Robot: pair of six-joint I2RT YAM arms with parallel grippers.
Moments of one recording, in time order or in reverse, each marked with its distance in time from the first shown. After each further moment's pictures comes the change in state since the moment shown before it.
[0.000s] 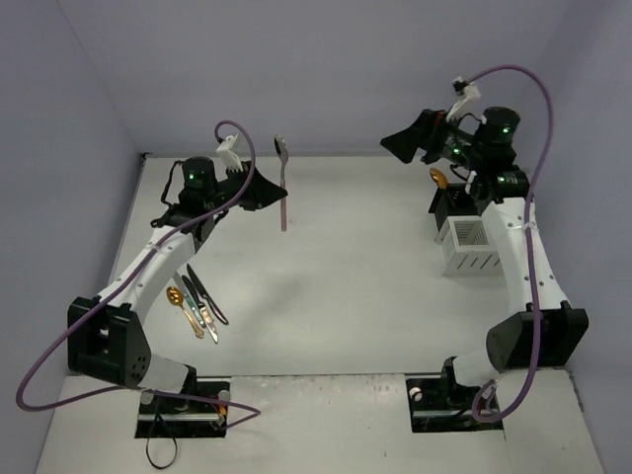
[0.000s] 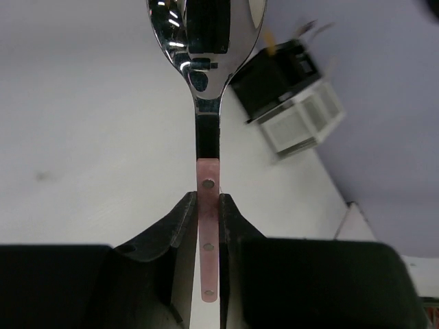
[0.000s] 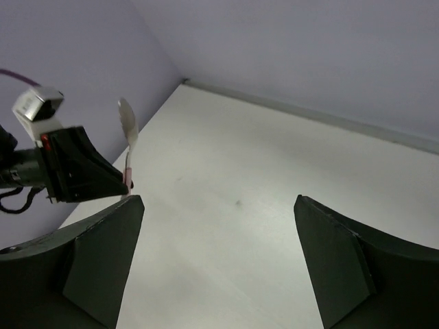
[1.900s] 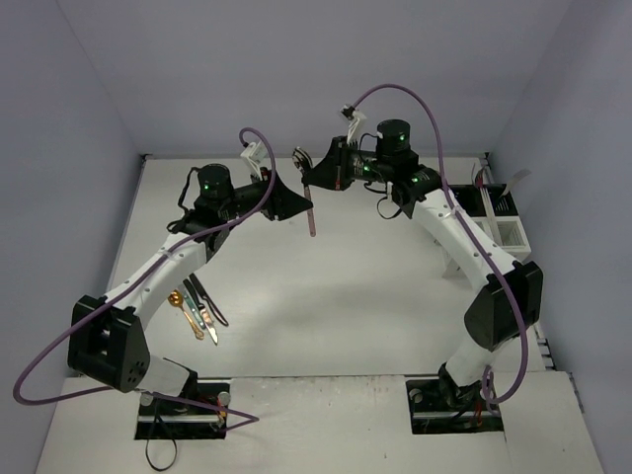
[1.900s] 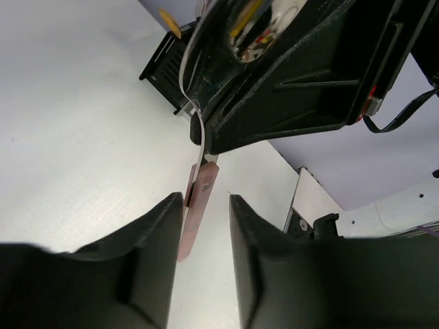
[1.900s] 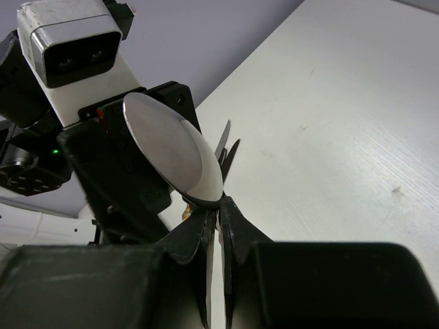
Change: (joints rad) left arm -0.119 -0.022 -0.044 0.216 0.167 -0.077; right arm 0.436 0.224 0.054 0.038 -0.014 0.096
